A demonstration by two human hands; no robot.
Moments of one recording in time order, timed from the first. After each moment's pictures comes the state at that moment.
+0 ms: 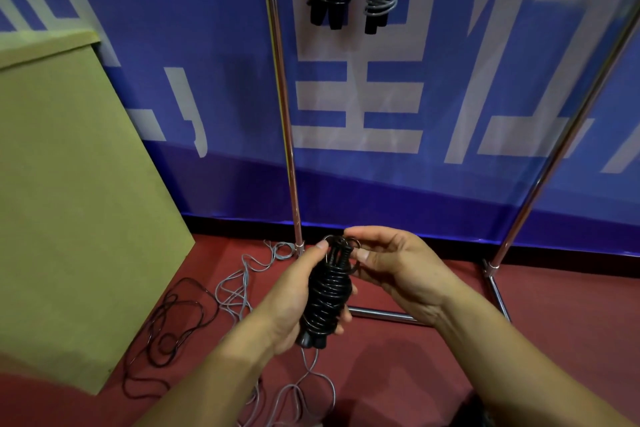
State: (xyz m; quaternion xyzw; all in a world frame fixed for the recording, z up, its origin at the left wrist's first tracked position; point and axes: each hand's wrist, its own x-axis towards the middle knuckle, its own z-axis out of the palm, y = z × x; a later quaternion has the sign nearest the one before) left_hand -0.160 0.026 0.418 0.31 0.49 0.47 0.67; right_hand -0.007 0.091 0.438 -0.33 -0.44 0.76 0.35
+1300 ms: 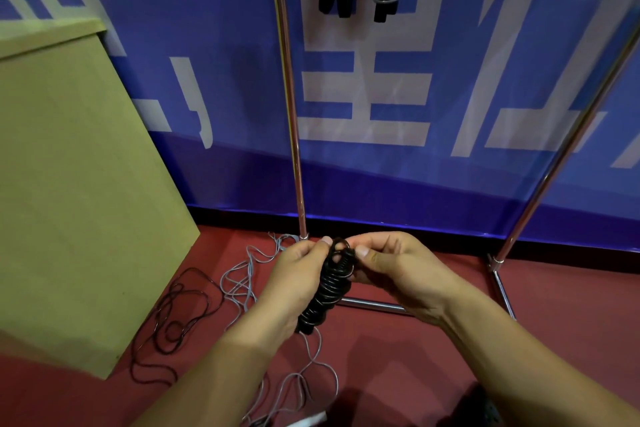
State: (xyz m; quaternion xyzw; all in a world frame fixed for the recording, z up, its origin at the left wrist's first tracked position) left_hand -0.160 0.035 0.409 0.28 0.63 0.54 0.49; right_hand -0.008 0.087 0.423 -0.29 -0.52 0.75 0.29
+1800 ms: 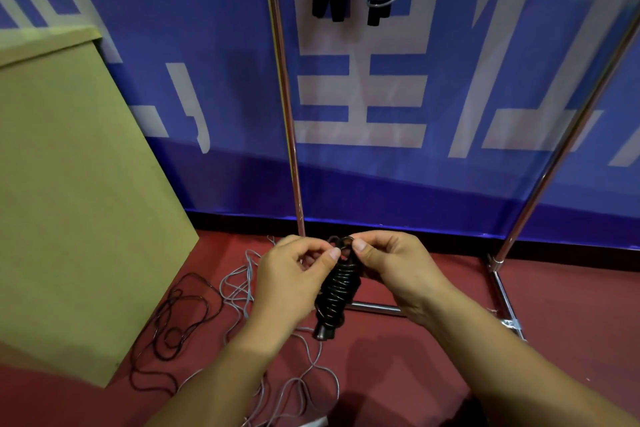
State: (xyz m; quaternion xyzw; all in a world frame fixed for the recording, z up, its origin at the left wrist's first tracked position) left_hand -0.168 0.029 0.404 0.51 0.66 0.52 0.19; right_hand -0.017 0.090 0.419 -0.38 -0.51 0.68 0.38
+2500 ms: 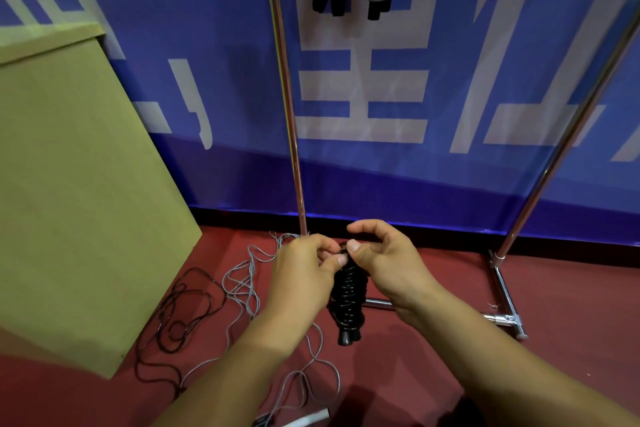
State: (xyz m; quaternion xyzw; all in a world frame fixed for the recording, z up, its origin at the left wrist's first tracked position) left_hand -0.153 0.036 0.407 0.51 0.73 0.41 0.19; right_hand -0.022 0.082 0.412 -0.40 -0.51 0.65 0.39
